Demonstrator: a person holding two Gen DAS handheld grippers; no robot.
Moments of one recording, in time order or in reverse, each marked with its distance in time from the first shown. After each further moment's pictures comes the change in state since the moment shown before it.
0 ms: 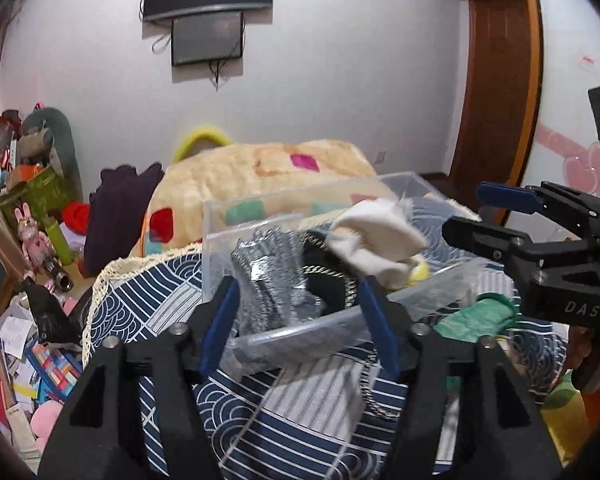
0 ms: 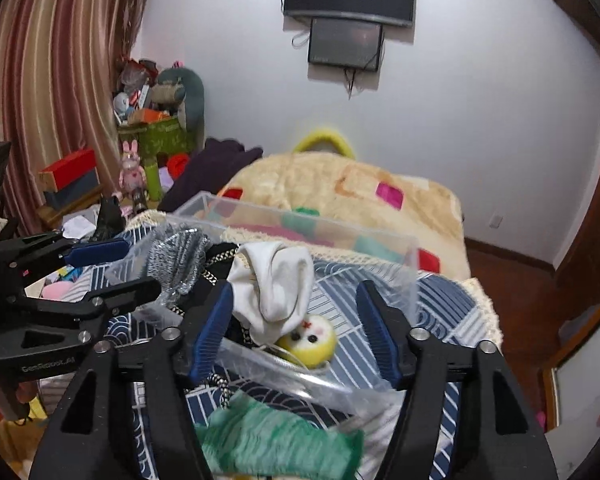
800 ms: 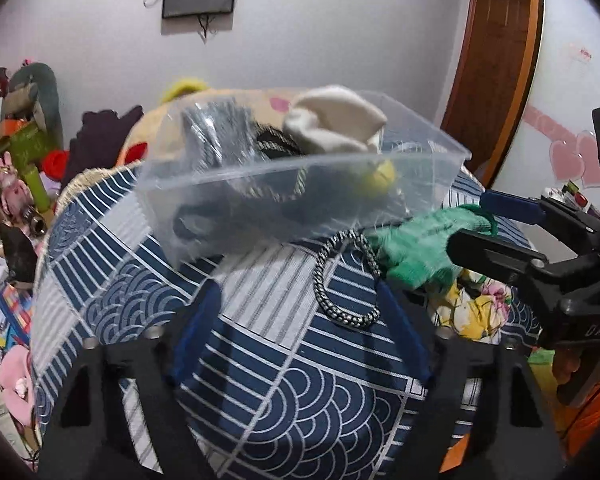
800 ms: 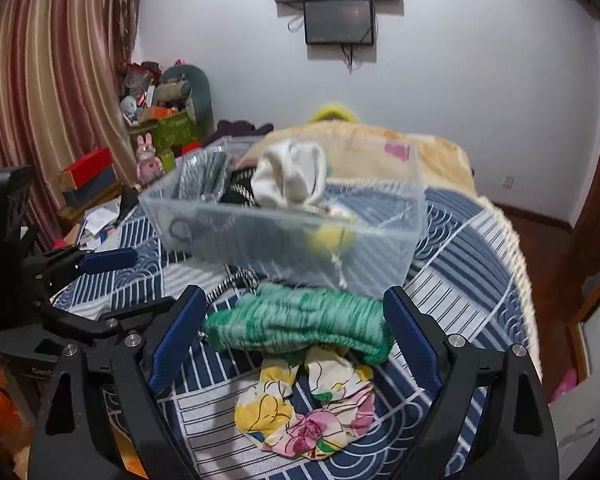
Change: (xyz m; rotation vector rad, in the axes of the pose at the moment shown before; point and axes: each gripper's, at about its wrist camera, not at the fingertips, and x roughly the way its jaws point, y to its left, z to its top) left arm 0.015 -0.027 -0.071 -0.058 0.162 -0.082; right arm -0.004 0.006 -0.073 0.104 0.067 0.073
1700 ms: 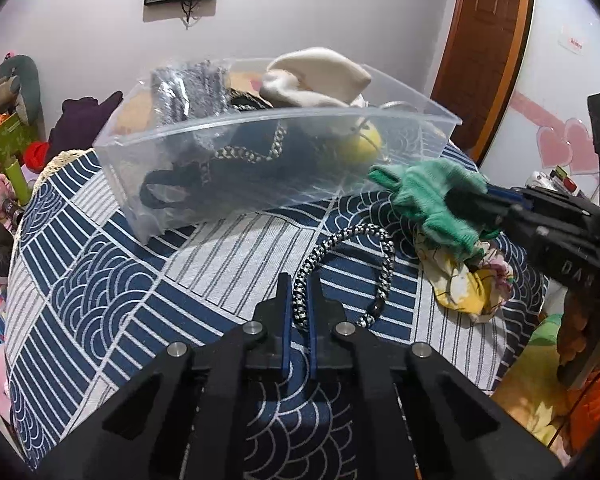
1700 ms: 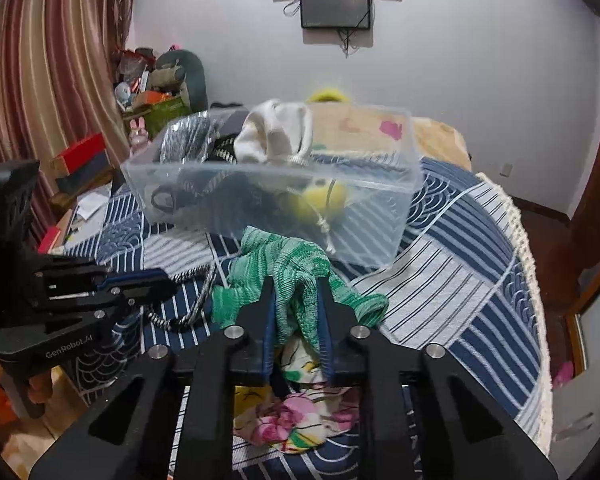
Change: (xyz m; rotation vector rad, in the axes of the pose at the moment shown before) left arm 0.007 -0.001 -0.017 0.012 0.030 -0.058; right arm -0.003 -0.012 -0.014 -0.003 0.026 -0.021
